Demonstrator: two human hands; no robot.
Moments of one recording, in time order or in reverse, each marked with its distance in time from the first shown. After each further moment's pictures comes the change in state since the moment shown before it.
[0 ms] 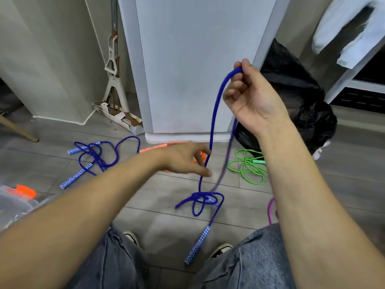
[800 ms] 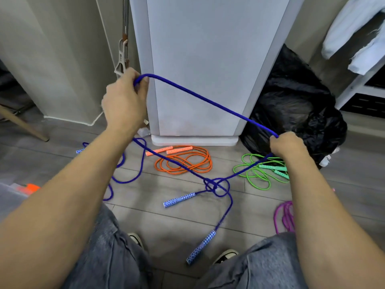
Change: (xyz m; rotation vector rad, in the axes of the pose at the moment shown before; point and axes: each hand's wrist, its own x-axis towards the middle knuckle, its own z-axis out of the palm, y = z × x) left_hand -0.033 -0.045 -0.096 0.100 1.397 -0.194; right_hand 0.021 -0.006 -0.158 -1.882 0.818 0.314
